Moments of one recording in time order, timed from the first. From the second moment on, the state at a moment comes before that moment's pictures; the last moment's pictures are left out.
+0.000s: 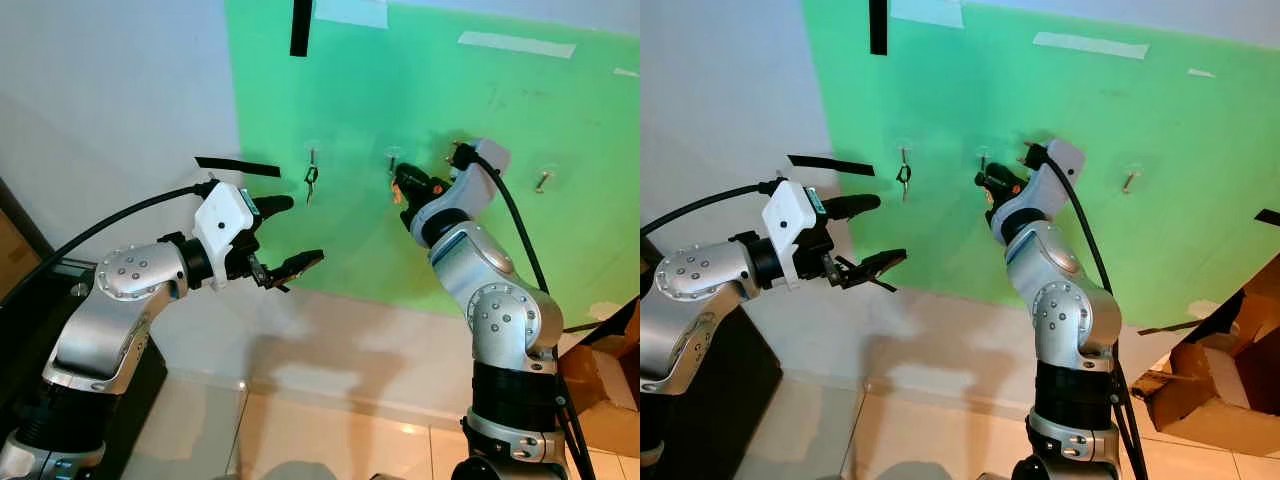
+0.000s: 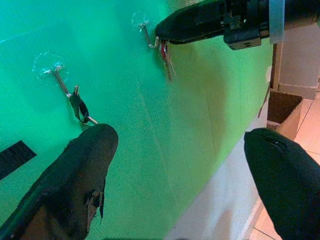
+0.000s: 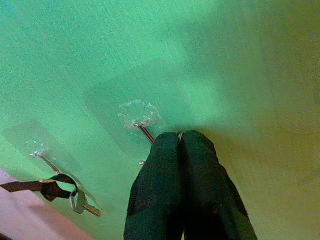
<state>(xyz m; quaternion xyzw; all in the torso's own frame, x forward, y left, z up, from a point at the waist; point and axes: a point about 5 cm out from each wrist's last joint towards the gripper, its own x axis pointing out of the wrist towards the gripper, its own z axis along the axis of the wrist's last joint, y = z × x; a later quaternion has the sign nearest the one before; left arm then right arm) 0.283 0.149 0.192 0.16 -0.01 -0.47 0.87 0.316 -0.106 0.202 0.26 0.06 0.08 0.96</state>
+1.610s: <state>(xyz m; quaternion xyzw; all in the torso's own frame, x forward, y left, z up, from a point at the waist) 0.282 0.147 0.192 0.16 -0.01 -0.47 0.87 0.309 -0.106 0.201 0.26 0.05 0.15 0.95</state>
